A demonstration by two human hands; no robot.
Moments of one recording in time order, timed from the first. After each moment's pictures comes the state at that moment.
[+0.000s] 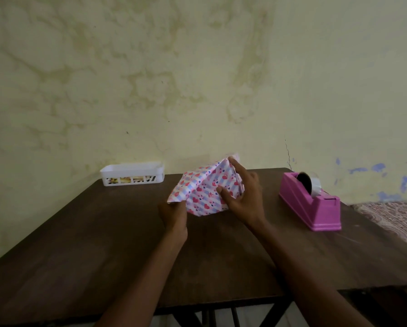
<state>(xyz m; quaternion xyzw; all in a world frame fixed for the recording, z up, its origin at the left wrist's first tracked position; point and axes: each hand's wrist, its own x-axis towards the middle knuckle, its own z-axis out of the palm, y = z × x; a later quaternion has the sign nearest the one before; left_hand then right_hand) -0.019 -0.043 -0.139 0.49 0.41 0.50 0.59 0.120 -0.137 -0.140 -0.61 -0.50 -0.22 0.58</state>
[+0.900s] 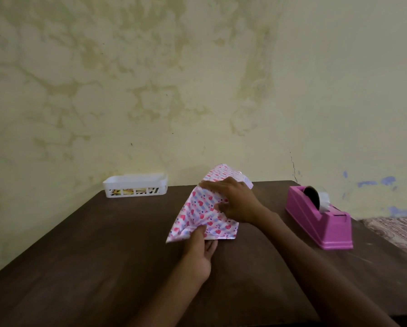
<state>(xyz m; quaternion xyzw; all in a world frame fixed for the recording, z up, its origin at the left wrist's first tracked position) -0.011 -0.084 -0.146 0.25 0.34 0.37 0.83 0.134 -0.115 -0.092 -0.72 -0.64 -0.19 0.20</state>
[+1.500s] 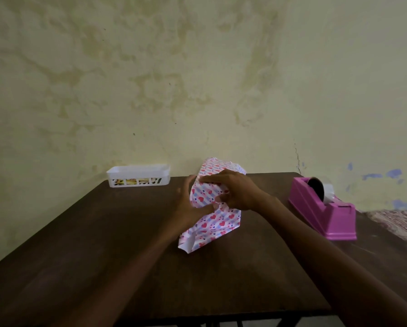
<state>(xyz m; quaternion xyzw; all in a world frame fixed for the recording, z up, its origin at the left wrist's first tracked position) -0.024 -0.018 -0.125 0.83 0.26 0.33 0.38 0.138 -0.106 -0.087 -0.69 -0.68 -0.13 0.19</state>
